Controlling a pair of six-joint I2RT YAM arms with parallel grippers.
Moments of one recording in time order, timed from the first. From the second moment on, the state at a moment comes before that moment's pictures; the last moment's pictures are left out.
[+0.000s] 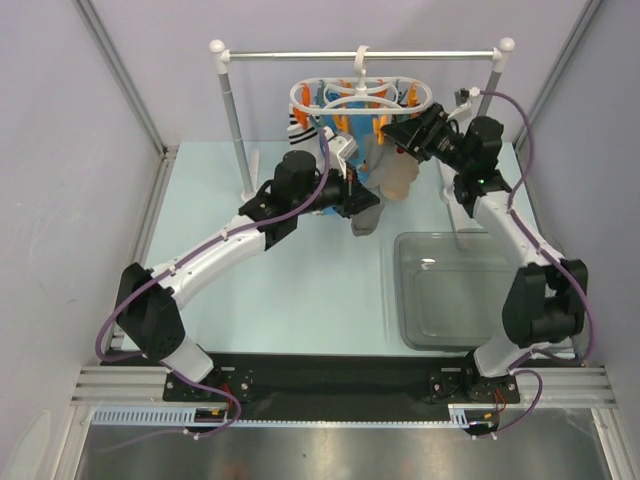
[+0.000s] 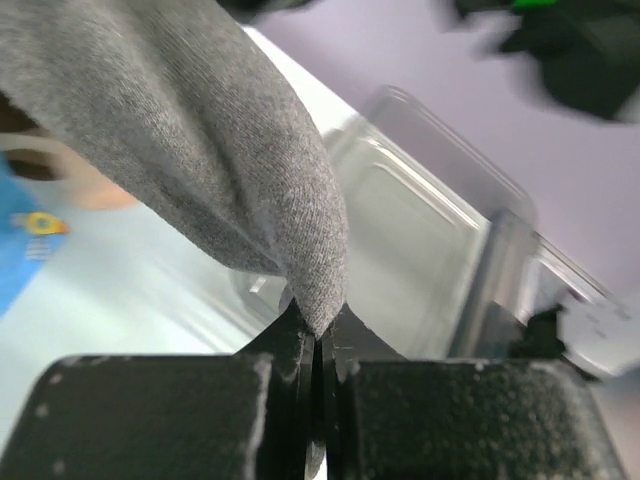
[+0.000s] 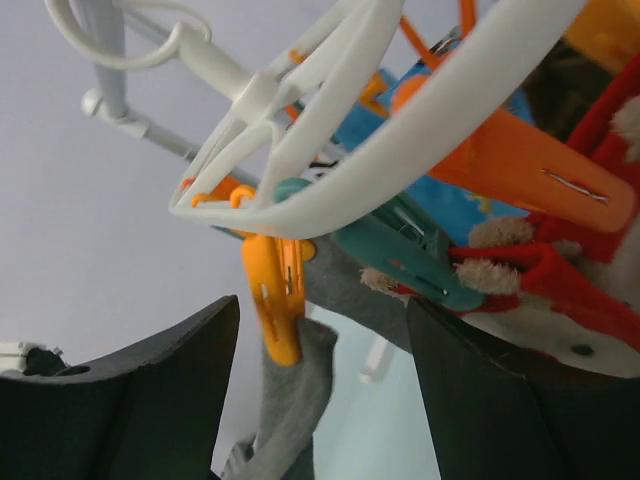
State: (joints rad) left arm -0.72 1.57 1.36 0.01 0.43 -0.35; right arm 0.14 1.62 1.31 0.43 -0.68 0.99
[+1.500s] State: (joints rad) left arm -0.63 1.49 1.33 -0.04 0.46 -0.53; right arm 0.17 1.47 1.17 0.53 -0.63 0.96
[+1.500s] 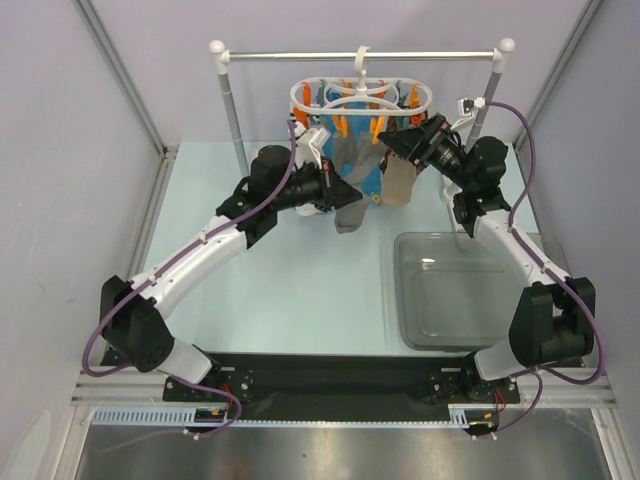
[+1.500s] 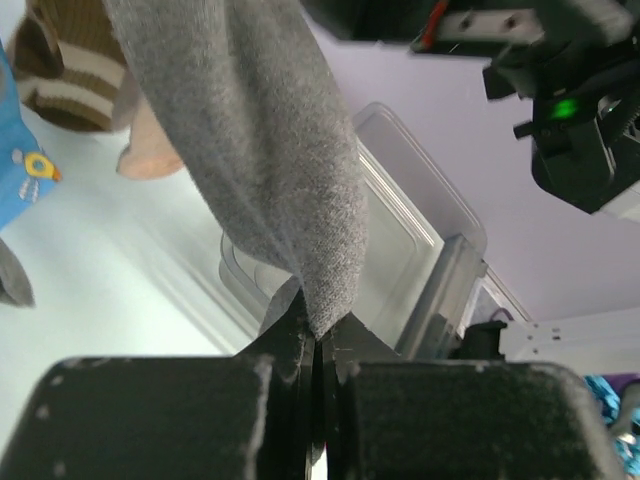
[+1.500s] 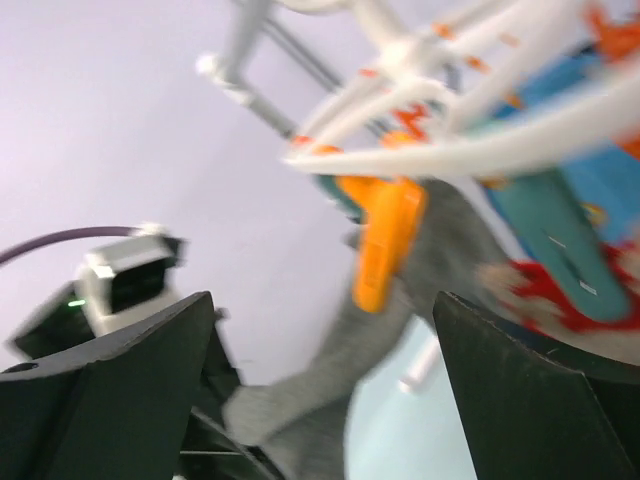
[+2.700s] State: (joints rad) left arm -0.55 1.51 1.39 -0.14 0.75 -0.61; right arm 0.21 1.90 1.23 1.29 -0.71 1.58
